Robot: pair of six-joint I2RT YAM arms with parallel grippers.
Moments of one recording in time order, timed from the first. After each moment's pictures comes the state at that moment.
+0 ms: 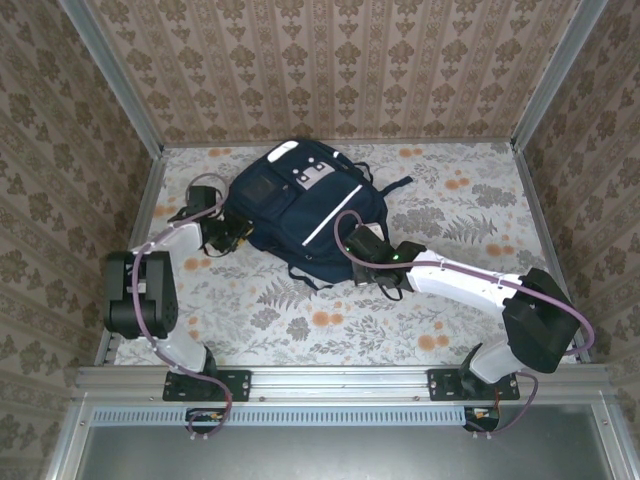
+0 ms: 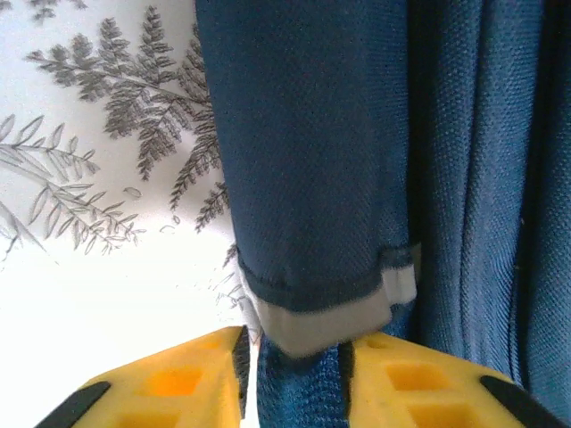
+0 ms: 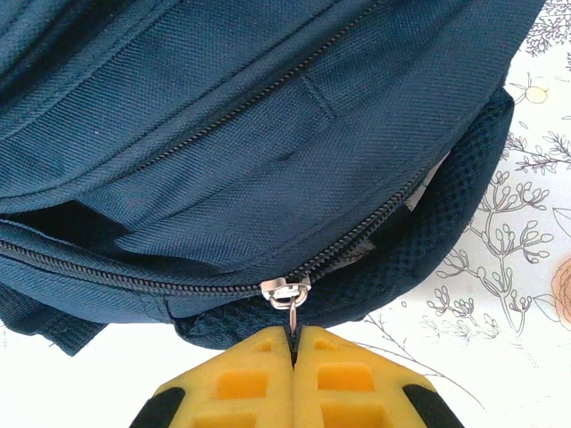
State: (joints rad) left arm -0.09 1.62 0.95 -0.36 0.36 -0.85; right arm 0.80 1.49 0.97 -0.57 0.32 0.57
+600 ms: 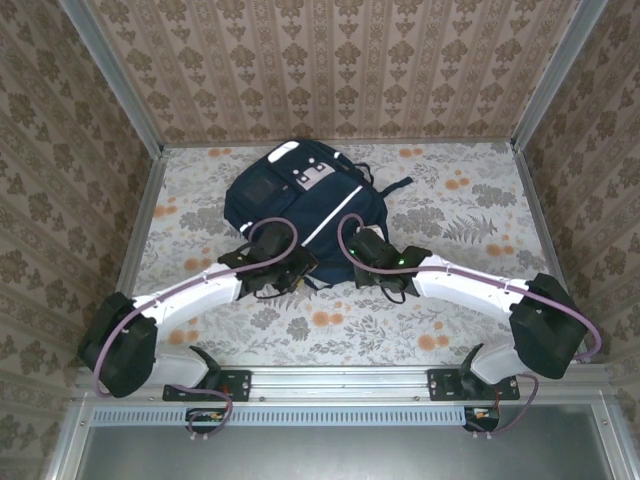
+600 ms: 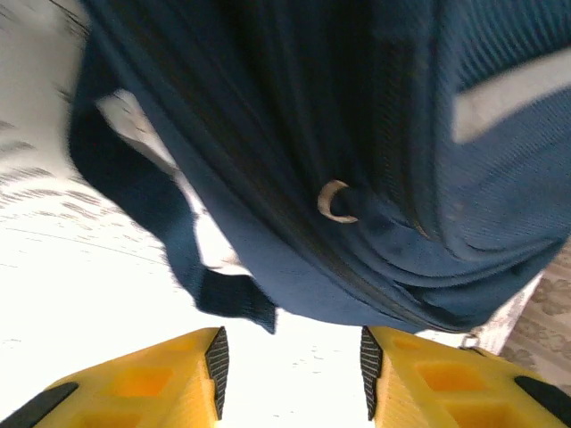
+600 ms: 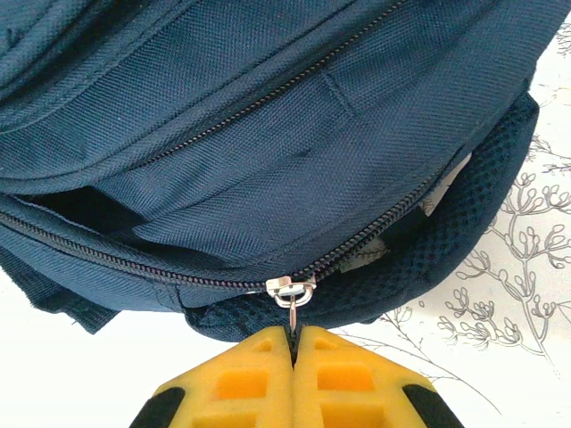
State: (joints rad) left arm -0.79 1.33 0.76 -0.30 0.11 -1.43; right arm 0.80 1.44 0.91 -0.50 0.27 0.53
